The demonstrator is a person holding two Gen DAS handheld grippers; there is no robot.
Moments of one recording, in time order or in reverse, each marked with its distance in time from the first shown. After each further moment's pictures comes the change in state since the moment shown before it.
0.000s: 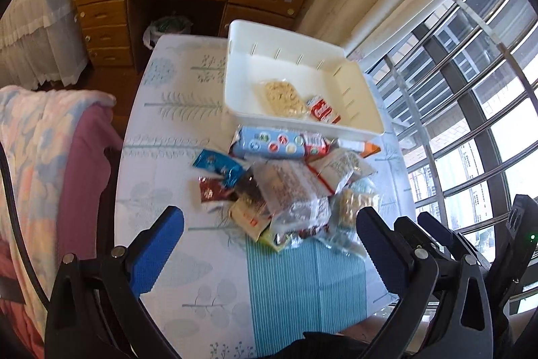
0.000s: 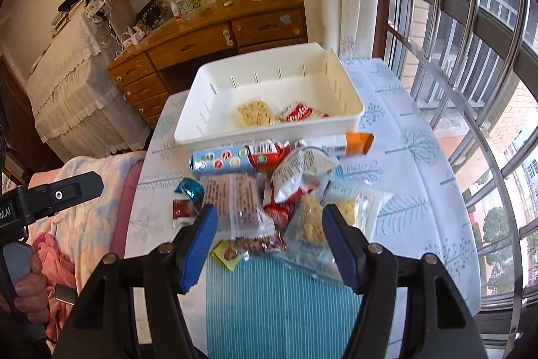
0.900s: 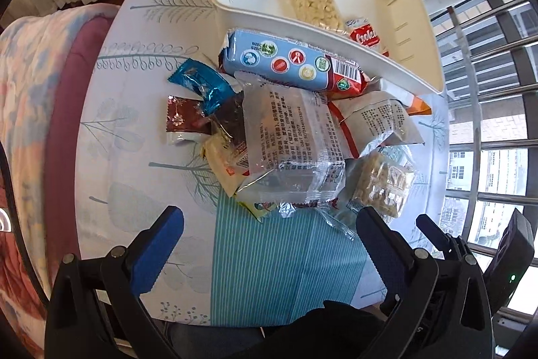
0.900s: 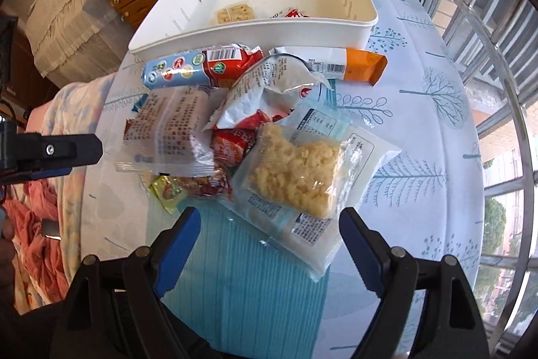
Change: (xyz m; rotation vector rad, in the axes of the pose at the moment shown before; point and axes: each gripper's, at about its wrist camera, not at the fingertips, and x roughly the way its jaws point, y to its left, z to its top) left arm 0.116 -0.039 0.000 -0.189 0.347 0.154; right arm 0.088 -0.053 -0.010 -0.165 0.332 0.023
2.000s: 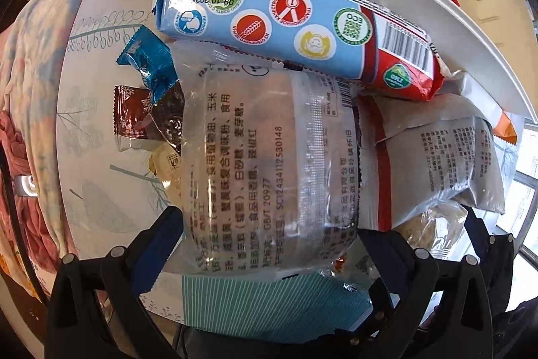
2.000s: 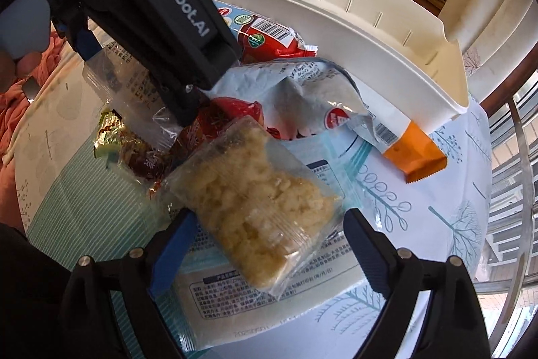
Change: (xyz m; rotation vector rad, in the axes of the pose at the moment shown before) left arm 0.112 -0.056 0.068 -0.123 0.212 0.236; right arm 0.060 -0.009 0.010 -0.616 -0.138 0.013
